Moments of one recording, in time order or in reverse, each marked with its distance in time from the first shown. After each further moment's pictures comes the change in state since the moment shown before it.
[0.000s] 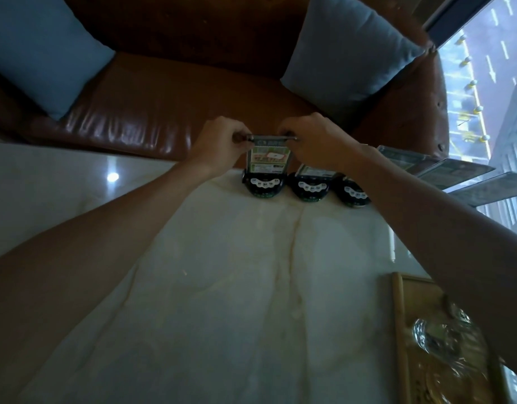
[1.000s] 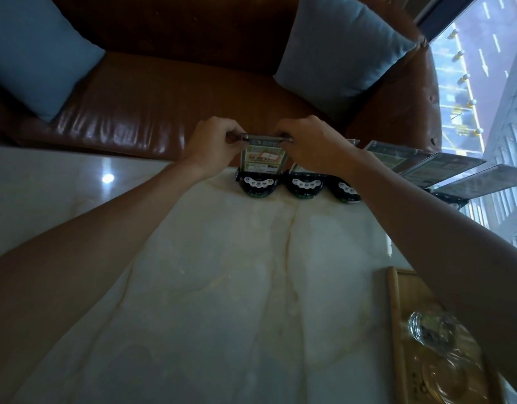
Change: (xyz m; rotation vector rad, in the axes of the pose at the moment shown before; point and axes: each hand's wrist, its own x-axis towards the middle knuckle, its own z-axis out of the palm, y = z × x) left_hand 0.000 -0.001 0.003 -0.007 0.004 0.015; right_hand -0.016 -0.002 0.000 0.048 0.020 0.011
